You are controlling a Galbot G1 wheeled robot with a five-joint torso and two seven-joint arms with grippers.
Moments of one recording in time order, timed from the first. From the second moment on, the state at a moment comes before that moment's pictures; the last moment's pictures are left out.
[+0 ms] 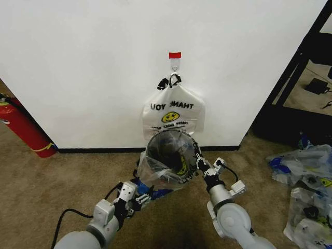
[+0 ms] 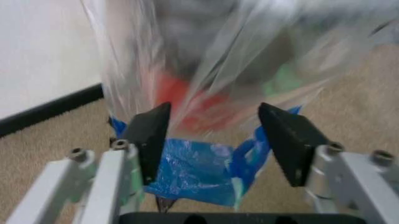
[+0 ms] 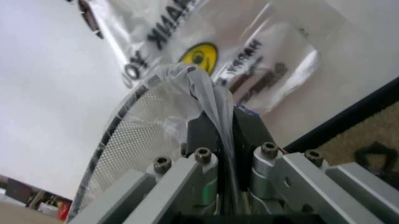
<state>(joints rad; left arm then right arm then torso) 1.55 -0.88 -0.23 -2.32 -0.43 0.46 -0.15 -1.29 1.12 0.11 1.99 1.19 0.21 0.18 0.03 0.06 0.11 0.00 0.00</state>
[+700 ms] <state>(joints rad) 1.43 -0.91 -0.26 -2.05 -0.25 0.21 0.20 -1.28 1.11 0.10 2.07 1.21 0.17 0.25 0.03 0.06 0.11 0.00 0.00</state>
